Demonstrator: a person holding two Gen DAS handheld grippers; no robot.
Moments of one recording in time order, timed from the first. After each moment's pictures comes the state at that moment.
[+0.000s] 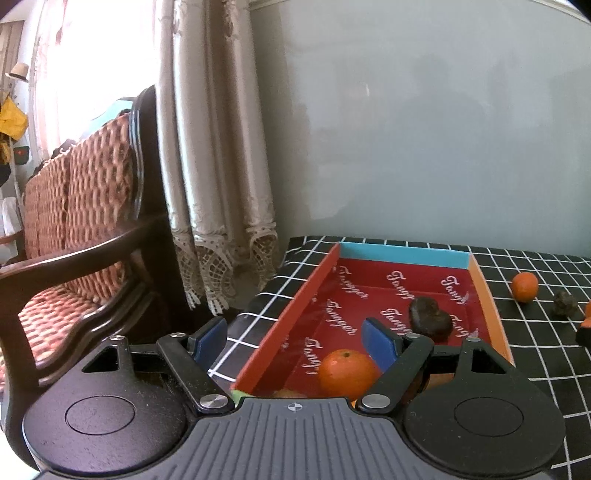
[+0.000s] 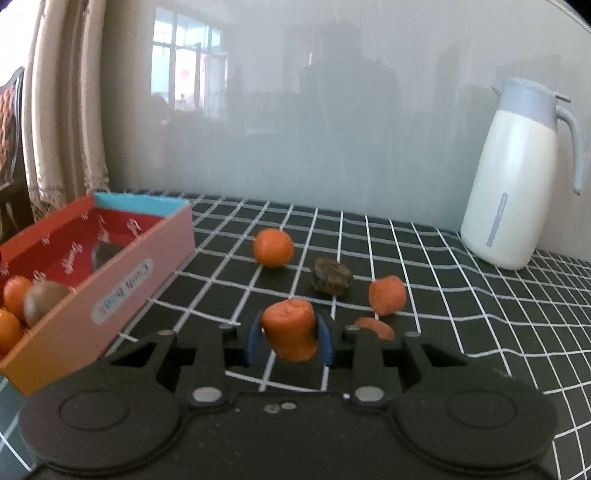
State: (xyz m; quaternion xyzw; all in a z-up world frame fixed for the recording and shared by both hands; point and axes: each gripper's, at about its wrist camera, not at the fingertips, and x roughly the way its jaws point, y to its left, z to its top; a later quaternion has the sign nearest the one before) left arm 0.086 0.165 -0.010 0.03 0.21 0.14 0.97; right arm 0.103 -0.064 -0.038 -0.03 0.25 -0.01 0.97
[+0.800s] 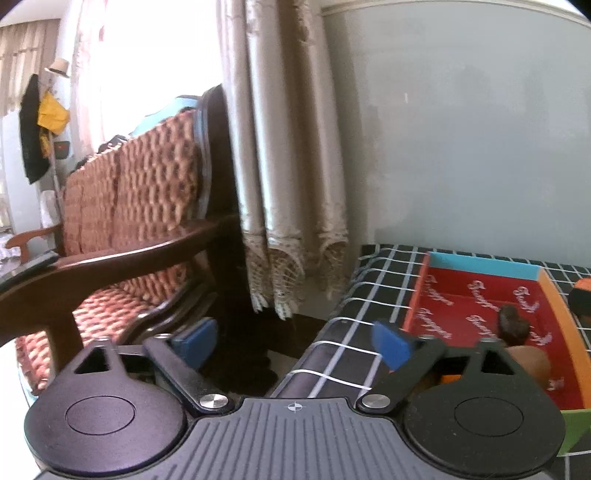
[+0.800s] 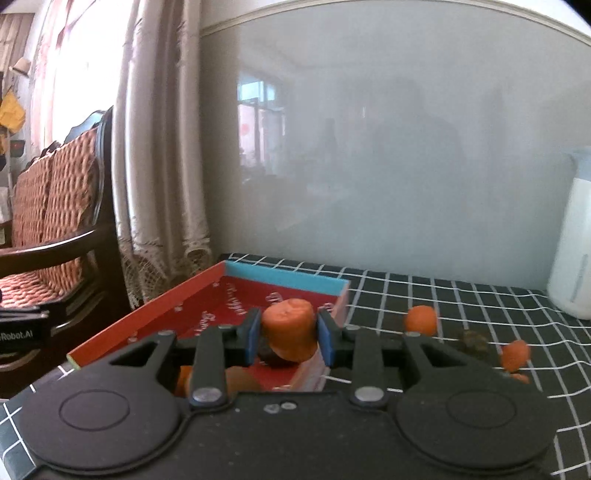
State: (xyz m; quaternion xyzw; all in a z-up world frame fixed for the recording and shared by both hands) left arm 0.064 0.239 -0.003 0.03 0.19 0.21 0.96; right arm 0.091 0.042 -0.014 -0.01 0.16 0.10 0.98
